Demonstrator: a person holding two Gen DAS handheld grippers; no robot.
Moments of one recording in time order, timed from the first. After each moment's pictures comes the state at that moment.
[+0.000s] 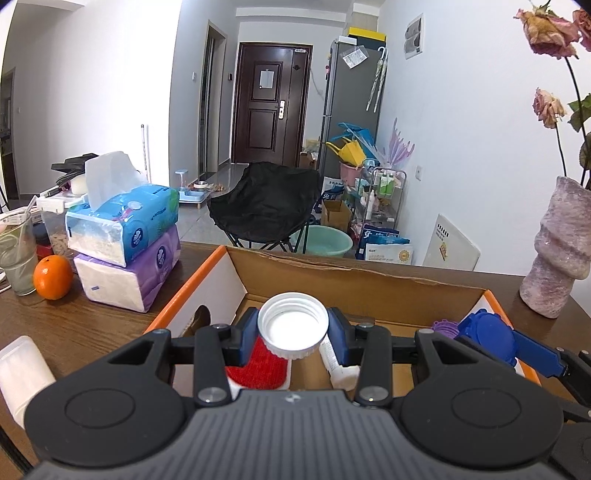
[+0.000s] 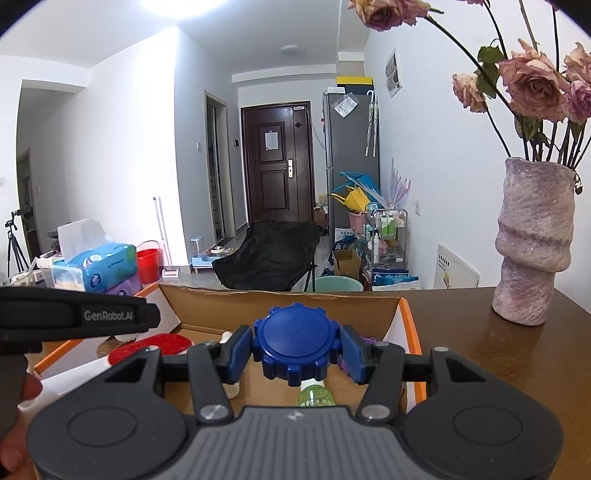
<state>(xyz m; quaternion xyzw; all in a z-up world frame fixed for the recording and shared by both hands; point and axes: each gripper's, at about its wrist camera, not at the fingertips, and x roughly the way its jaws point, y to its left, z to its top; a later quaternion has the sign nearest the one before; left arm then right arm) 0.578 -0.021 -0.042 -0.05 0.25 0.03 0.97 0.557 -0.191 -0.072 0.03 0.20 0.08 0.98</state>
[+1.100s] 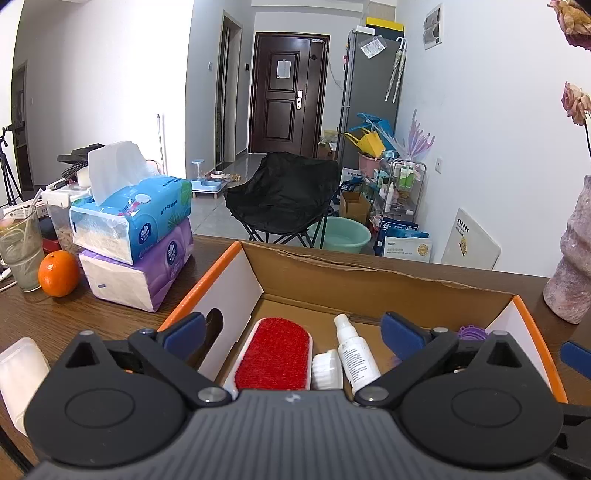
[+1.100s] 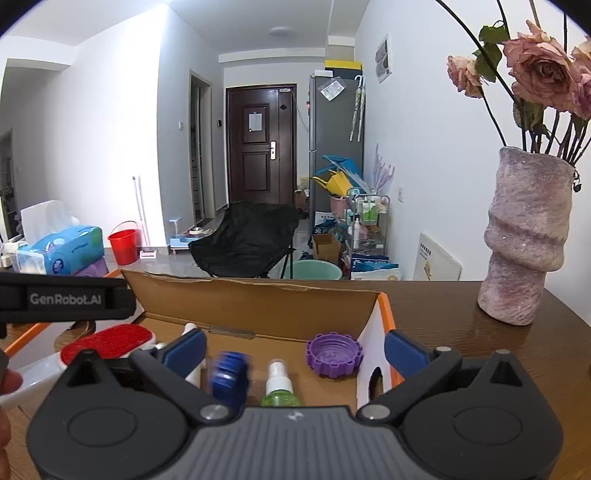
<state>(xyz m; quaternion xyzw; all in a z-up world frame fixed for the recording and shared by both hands) 0.600 -0.016 -0.045 -0.05 0.27 0.06 0.96 0.585 -0.195 -0.079 0.01 0.23 0.04 0.97</state>
